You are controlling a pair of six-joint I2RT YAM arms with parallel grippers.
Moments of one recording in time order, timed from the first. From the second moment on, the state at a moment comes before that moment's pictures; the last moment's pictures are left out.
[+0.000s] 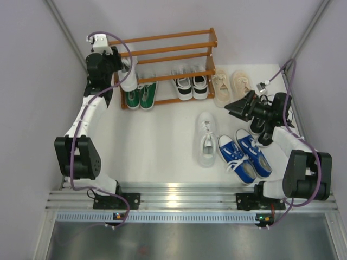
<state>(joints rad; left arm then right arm) -0.01 1.61 1.38 0.24 -0.02 -0.06 -0.10 1.36 0.72 0.33 -1.04 0.81</state>
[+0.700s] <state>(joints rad) -0.01 0.71 0.80 -0.15 0.20 -0.40 0.22 1.20 0.99 -0.37 -0.74 -0.13</state>
